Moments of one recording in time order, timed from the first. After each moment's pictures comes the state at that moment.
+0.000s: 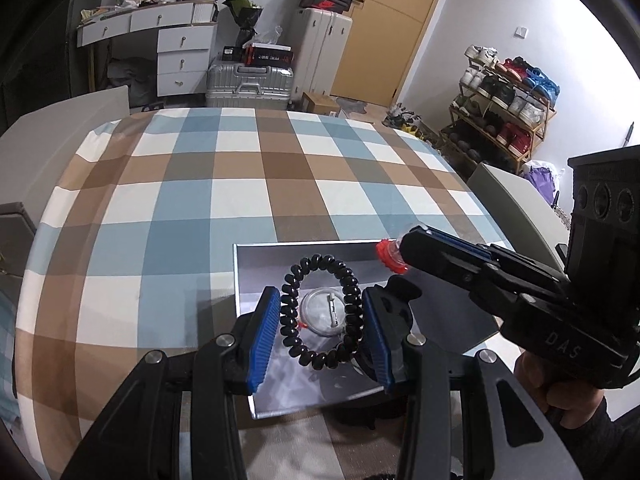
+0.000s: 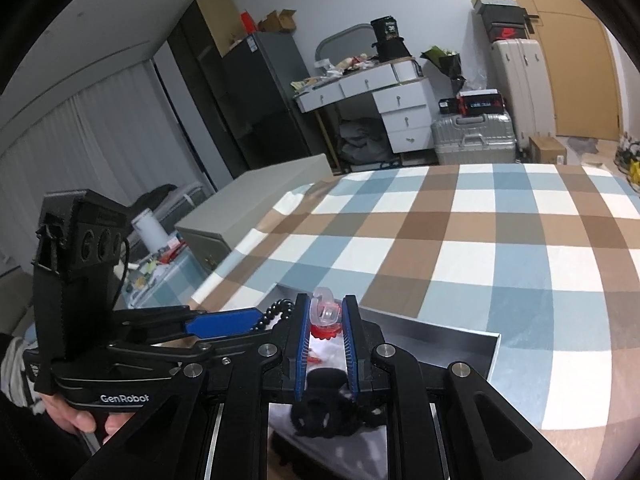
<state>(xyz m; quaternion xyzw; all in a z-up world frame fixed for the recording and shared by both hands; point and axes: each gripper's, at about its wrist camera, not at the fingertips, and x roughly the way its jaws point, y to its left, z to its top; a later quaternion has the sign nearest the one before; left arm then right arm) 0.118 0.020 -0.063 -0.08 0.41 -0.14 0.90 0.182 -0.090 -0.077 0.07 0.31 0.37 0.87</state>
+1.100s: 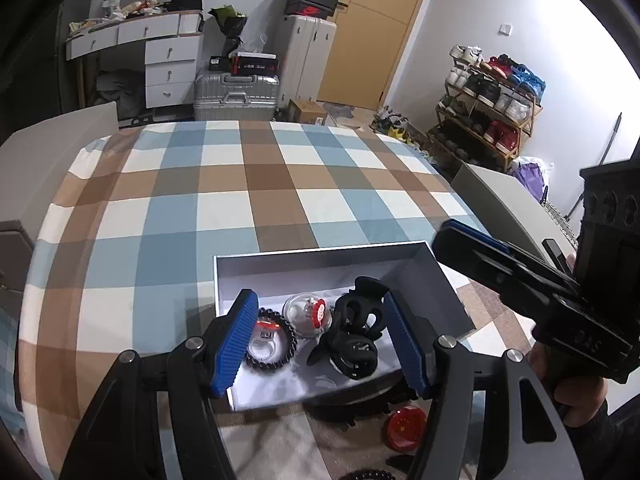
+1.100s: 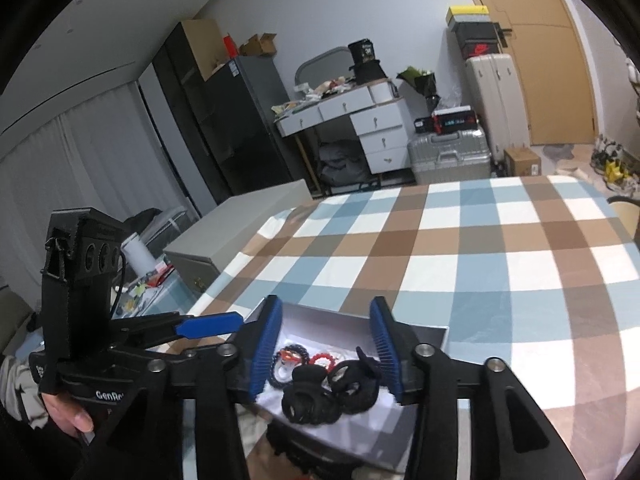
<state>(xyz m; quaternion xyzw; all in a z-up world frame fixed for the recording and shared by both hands) 0.110 0.012 -0.047 -0.07 0.40 -0.15 0.90 0.157 -0.123 -0.057 0.09 0.28 0.33 0.90</state>
